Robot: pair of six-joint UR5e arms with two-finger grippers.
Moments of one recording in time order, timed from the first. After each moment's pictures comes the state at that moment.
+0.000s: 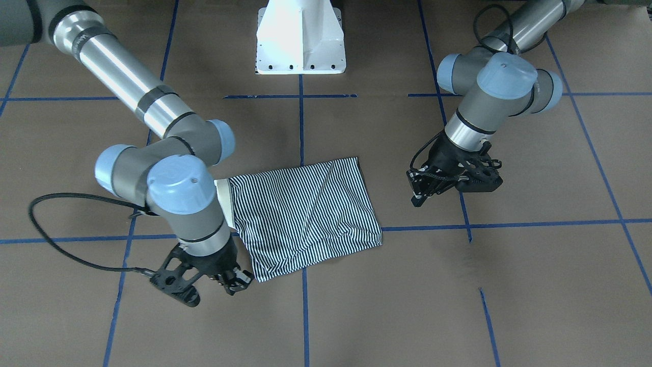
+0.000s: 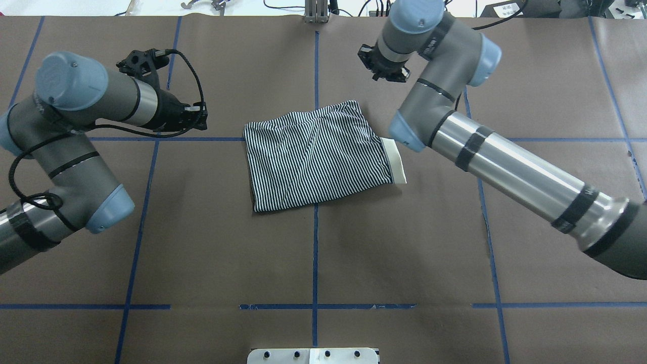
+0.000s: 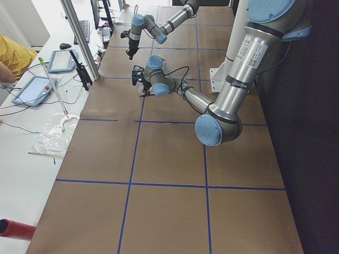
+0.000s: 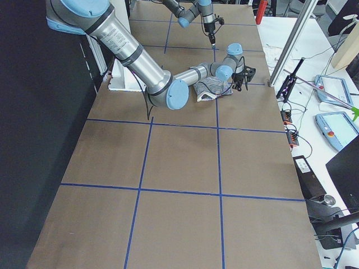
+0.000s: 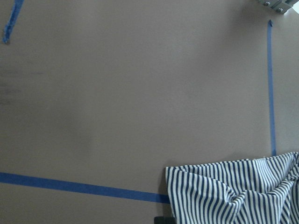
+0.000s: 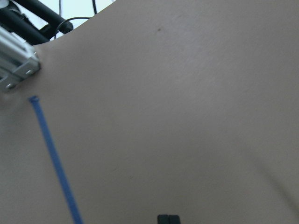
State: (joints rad) left arm -0.80 -1.96 -1.63 -2.18 -1.95 -1.29; right arm 0.87 -0.73 1.07 -1.09 1.93 1.46
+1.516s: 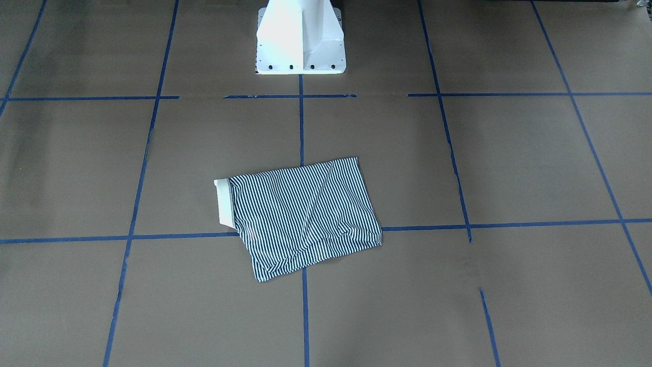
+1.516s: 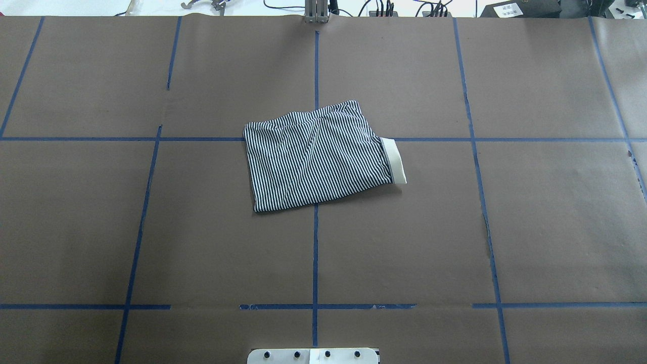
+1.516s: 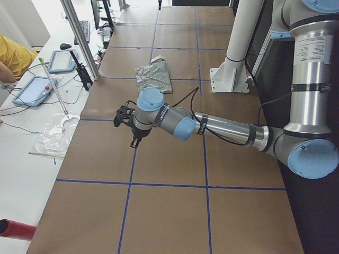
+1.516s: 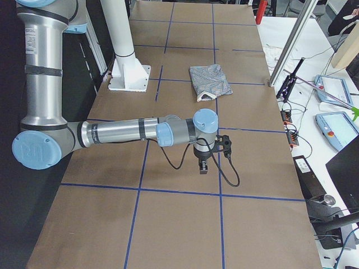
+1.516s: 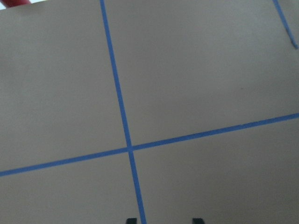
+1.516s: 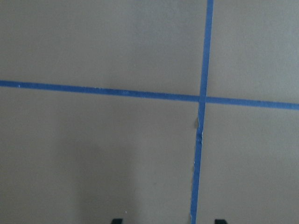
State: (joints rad) left arm -1.58 -1.50 -1.83 -1.60 -2.35 0.01; right arm 1.44 -1.67 1.78 -1.53 2.32 0.12
